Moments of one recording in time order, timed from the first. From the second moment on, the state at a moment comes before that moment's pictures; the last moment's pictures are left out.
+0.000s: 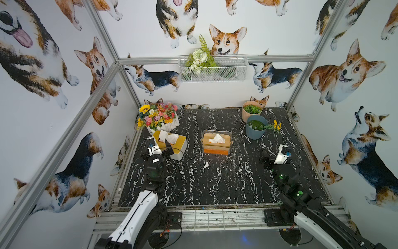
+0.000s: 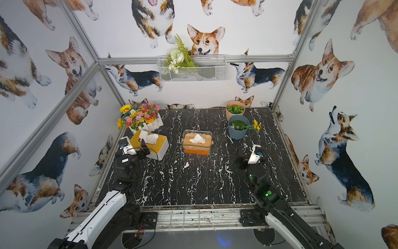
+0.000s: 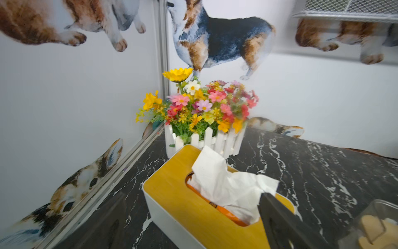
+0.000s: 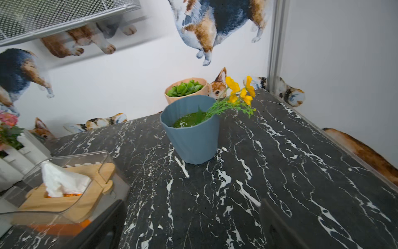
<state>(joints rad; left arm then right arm) -0.13 0.81 0.29 0.39 -0.48 -0.11 0.49 0.50 0.18 0.14 0.60 0.30</state>
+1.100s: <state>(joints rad) -0.13 1.57 0.17 1.33 -0.43 0.02 0.06 1.43 0.06 1.18 0.26 -0.01</state>
